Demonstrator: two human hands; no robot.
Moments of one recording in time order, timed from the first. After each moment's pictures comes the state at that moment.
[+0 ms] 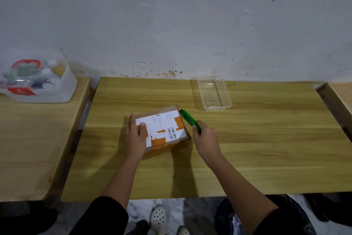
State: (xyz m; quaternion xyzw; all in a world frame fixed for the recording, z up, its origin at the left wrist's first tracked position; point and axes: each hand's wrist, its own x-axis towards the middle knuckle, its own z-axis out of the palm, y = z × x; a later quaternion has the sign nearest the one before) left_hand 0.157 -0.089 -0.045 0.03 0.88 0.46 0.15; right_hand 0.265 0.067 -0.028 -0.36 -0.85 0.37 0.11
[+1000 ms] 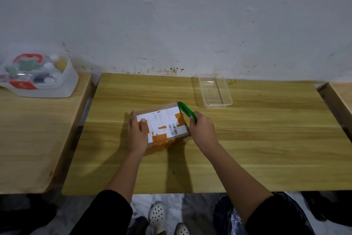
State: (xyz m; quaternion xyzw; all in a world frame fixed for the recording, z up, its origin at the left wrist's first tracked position) left_hand 0.158 -0.085 -0.052 0.01 0.88 0.46 0.14; right_hand 0.246 0.064 -0.010 -0.36 -0.87 0.33 0.07
